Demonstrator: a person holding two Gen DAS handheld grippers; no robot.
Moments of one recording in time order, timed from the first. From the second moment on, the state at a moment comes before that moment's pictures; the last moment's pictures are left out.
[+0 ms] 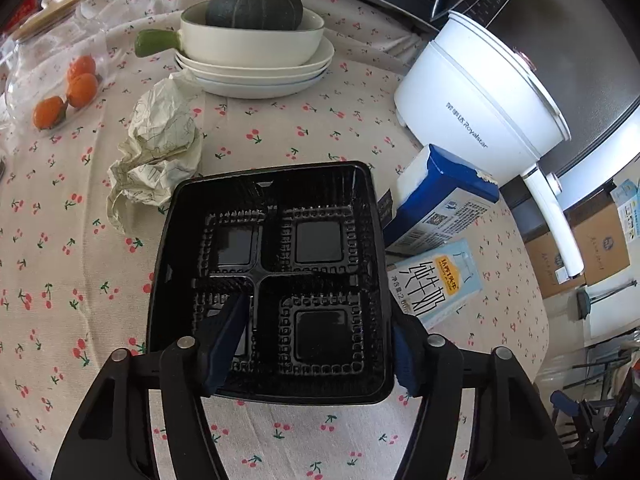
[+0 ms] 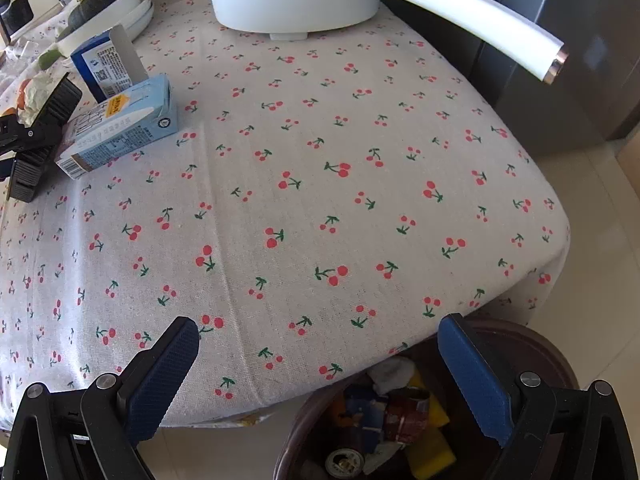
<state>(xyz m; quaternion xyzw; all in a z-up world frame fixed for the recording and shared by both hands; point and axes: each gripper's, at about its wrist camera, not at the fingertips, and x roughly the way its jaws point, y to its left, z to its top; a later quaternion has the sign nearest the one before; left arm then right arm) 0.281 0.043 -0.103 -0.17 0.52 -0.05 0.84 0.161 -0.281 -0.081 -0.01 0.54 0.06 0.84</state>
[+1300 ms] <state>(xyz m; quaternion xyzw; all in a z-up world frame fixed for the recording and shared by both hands) 0.193 0.149 -0.058 -0.14 0.43 0.04 0.89 0.320 -0.077 -0.057 0.00 0.45 0.05 0.89</state>
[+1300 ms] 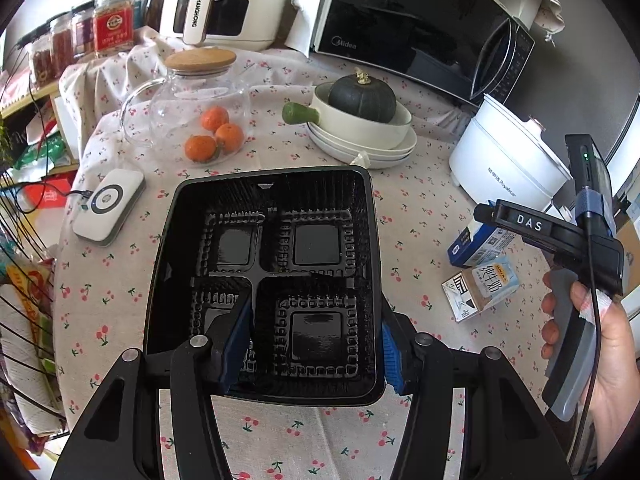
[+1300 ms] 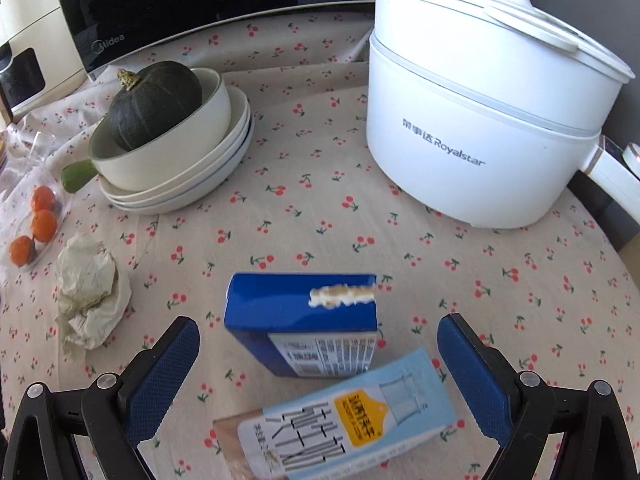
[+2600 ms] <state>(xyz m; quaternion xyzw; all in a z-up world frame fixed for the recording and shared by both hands) 0.081 0.024 -0.023 -0.05 0.41 -0.06 0.91 0.094 -0.211 0.010 -0.01 0.42 0.11 0.90</state>
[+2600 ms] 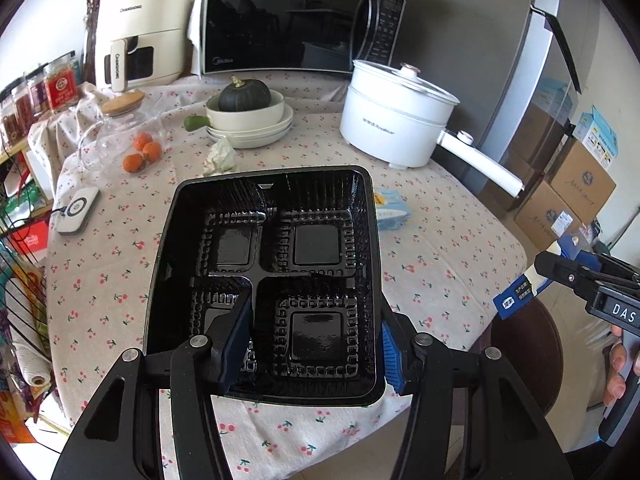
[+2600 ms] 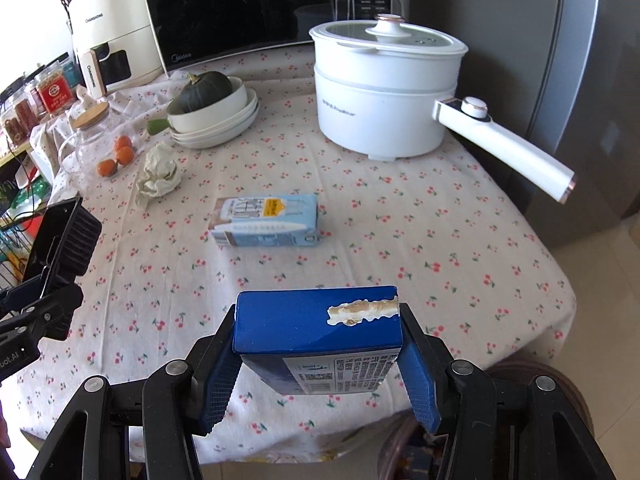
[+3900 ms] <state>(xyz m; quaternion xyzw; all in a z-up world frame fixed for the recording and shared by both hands) 0.051 -0.238 -0.078 0.04 0.46 -0.31 0.83 0.004 -0.401 -0.039 0.05 0.47 -0.04 0.88</state>
